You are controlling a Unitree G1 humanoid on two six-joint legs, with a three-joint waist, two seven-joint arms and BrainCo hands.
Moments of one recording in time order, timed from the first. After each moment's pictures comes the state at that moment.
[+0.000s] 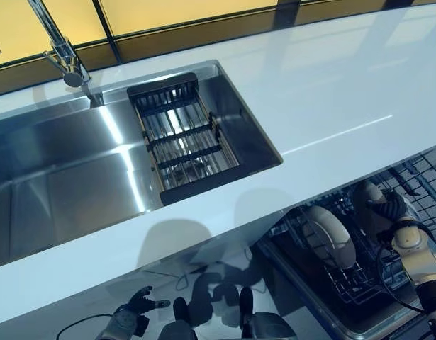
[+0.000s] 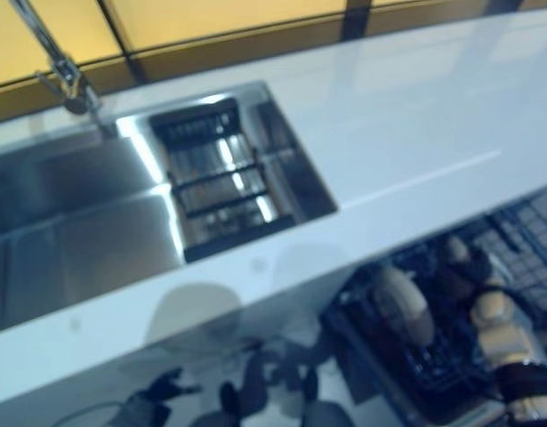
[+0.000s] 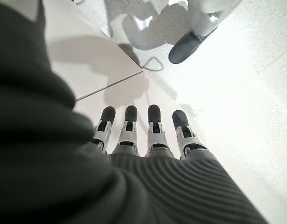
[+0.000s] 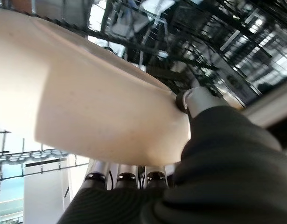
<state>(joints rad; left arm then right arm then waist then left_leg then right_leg) -0.04 0.35 -0.30 1.02 0.03 -0.01 0.03 -0.19 -0.81 0.05 0.49 -0.17 0.20 -0.14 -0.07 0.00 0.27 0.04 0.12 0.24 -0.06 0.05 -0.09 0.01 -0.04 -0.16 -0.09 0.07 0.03</state>
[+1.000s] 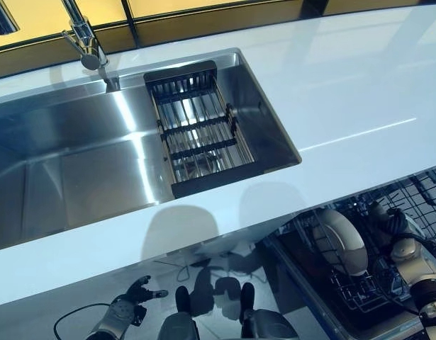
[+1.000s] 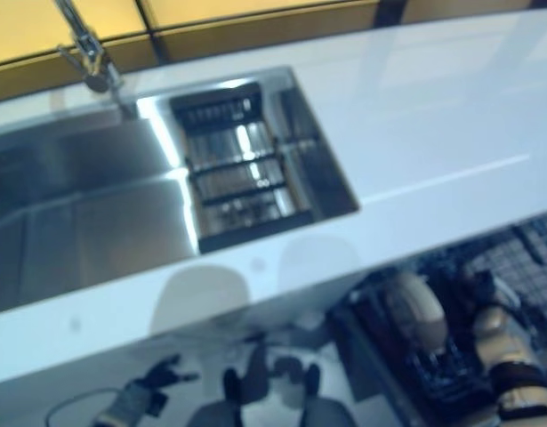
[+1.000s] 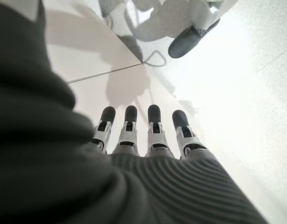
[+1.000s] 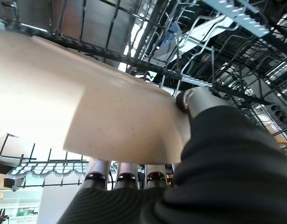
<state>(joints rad) -0.06 0.39 -0.30 0.96 0.03 -0.01 0.02 -0.25 -0.77 0.09 0.75 -0.21 0.18 -0.19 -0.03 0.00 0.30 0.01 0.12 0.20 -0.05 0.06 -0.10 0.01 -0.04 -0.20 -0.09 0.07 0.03</state>
